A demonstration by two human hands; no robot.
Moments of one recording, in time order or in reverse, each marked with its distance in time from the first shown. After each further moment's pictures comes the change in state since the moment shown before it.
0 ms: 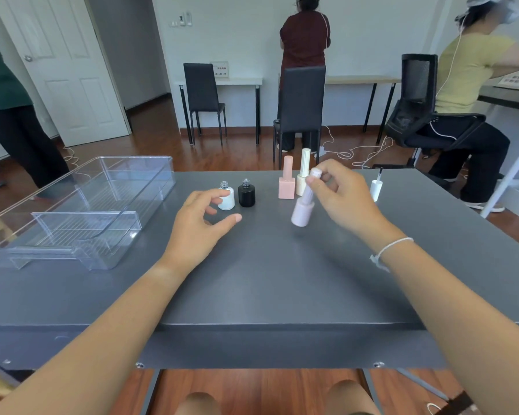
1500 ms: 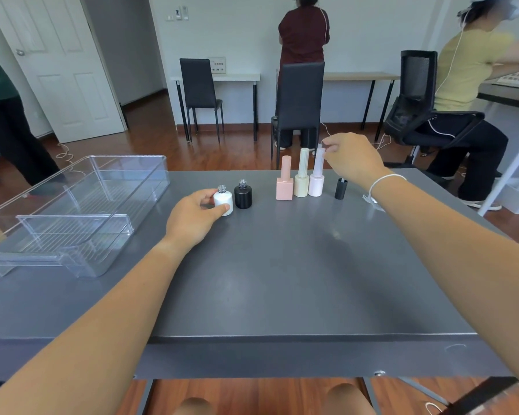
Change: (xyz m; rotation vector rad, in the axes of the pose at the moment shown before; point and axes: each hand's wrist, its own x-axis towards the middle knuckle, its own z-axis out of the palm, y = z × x) left_hand 0.044 -0.030 0.011 0.054 -0.058 -0.351; right_hand 0.086 0.019 -0.018 -0.480 -0.061 0.249
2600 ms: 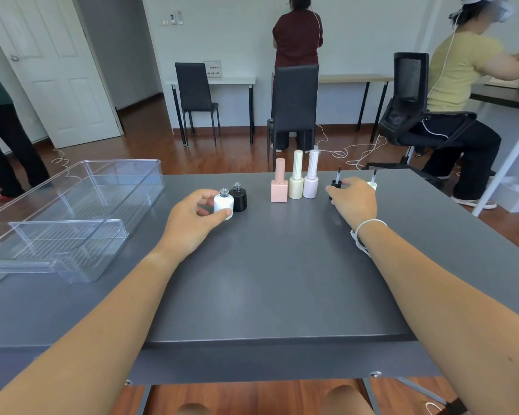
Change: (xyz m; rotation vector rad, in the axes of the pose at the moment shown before) left_hand -0.018 0.014 -0.002 -0.084 -0.030 0.174; right_hand -0.039 0.038 0.043 0.406 0.136 0.418
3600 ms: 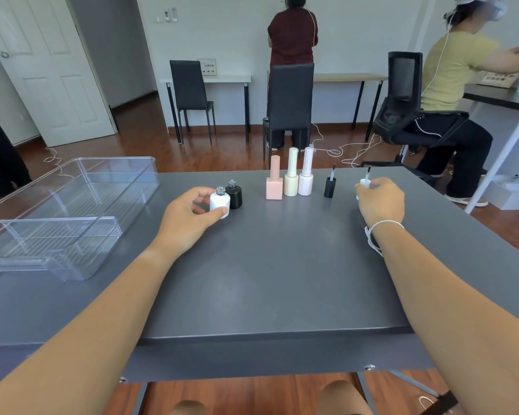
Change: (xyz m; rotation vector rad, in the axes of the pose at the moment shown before) left_hand -0.003 0.003 0.000 0.003 -0.009 0.016; right_hand 0.013 0.032 -0.030 -0.046 0.208 0.078
